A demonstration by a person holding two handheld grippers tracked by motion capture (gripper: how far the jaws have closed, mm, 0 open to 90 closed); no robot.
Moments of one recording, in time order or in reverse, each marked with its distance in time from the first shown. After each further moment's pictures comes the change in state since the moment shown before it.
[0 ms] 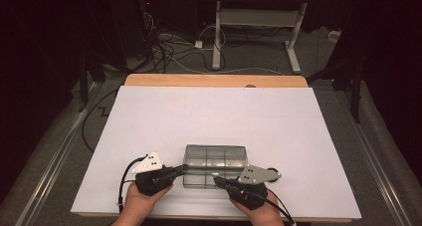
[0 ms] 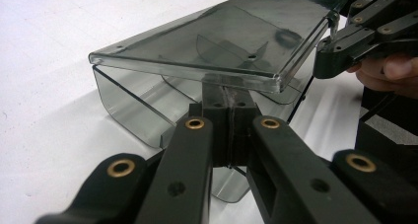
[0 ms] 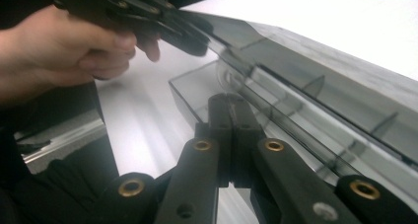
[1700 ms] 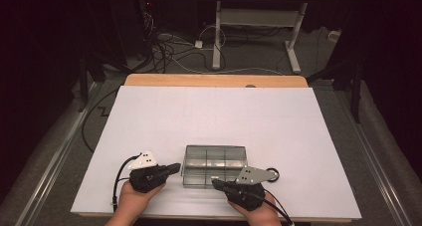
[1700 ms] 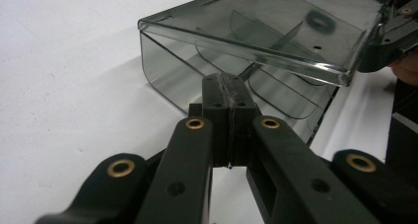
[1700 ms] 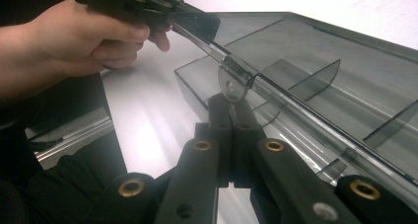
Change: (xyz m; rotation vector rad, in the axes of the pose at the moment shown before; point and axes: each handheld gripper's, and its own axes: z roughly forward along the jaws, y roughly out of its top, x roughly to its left) left arm 0.017 -0.009 -0.007 0.051 0.053 -0.039; right arm 0.001 -0.005 0.007 0.020 0.033 0.036
